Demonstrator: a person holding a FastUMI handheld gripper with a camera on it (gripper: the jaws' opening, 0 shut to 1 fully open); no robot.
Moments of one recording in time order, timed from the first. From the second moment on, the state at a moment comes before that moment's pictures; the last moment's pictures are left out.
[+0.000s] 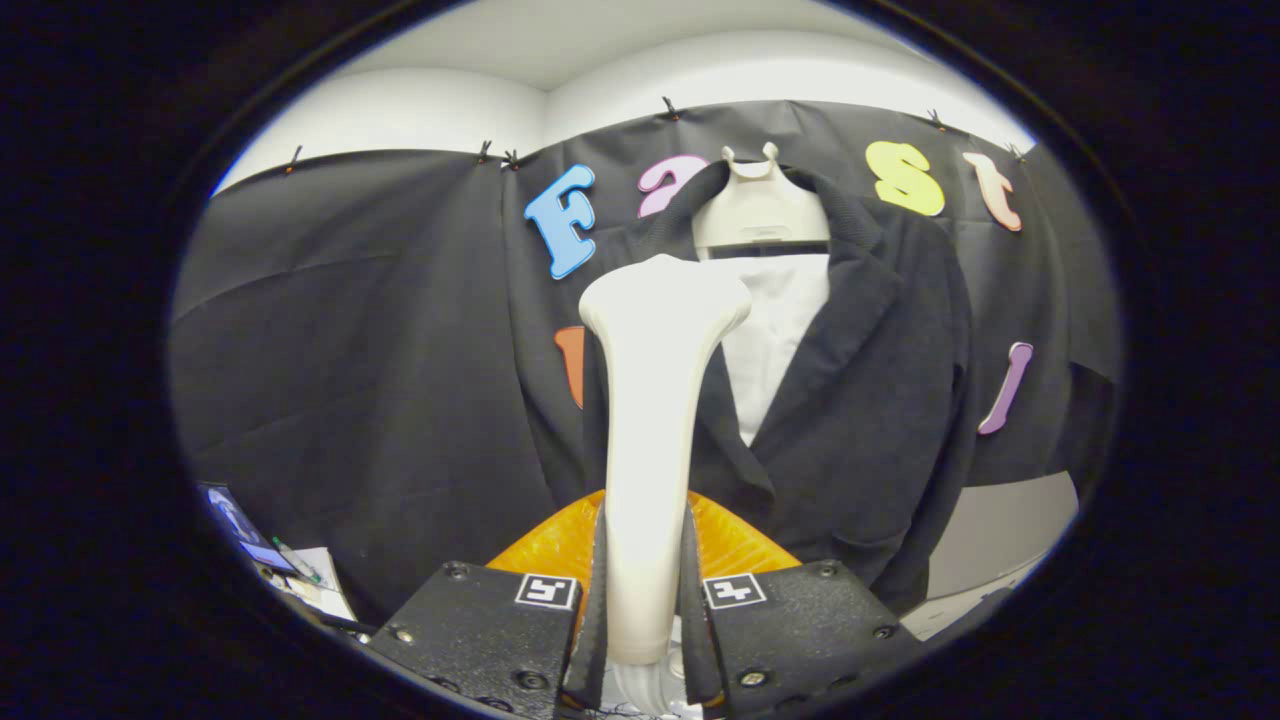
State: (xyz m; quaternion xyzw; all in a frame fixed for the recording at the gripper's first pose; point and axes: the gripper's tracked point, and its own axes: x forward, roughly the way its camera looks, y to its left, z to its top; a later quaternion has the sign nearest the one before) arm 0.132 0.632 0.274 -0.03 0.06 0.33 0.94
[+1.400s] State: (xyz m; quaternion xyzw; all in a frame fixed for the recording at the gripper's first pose) arm 0.188 0.652 0.218 -0.06 0.10 0.28 0.95
